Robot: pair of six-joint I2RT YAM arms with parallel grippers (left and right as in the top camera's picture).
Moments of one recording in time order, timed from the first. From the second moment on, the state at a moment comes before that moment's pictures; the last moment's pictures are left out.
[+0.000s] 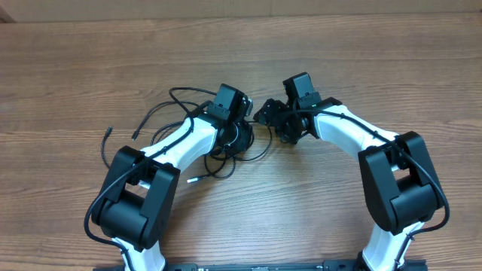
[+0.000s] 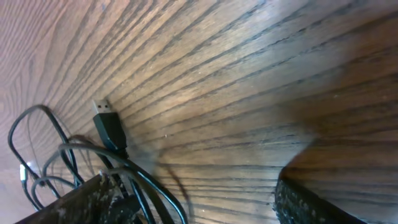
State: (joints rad) left arm -0.47 1.90 1.14 -0.42 0.19 -0.20; right arm 0.38 1.96 1.19 -0.36 -0.34 0.88
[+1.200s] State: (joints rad) left arm -0.47 1.45 1.30 -0.93 0.14 0.11; right arm 0.32 1.97 1.19 -0.31 -1.01 0.58
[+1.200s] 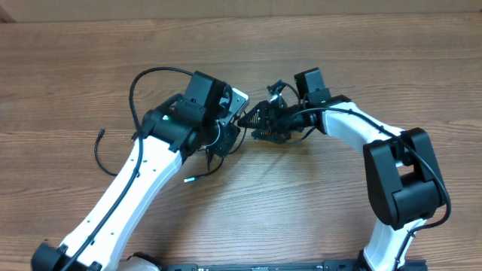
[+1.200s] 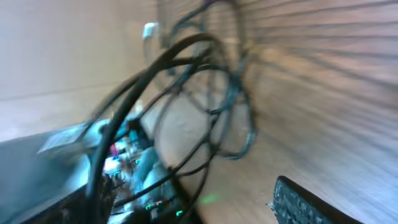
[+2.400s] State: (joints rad) left arm -0.43 1.54 1.65 -1.13 -0.11 -0.33; right arm 0.18 1.97 1.33 -0.93 -0.37 0.43
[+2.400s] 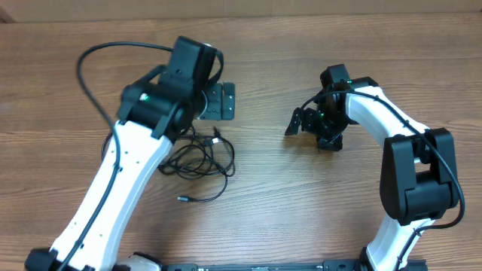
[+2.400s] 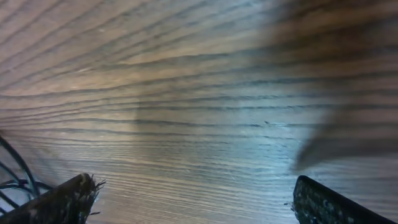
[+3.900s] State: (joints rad) left arm 0.26 1.61 1.65 -1.30 -0.01 -0.50; right arm 0.93 2.12 1.57 -0.69 -0.30 0.71
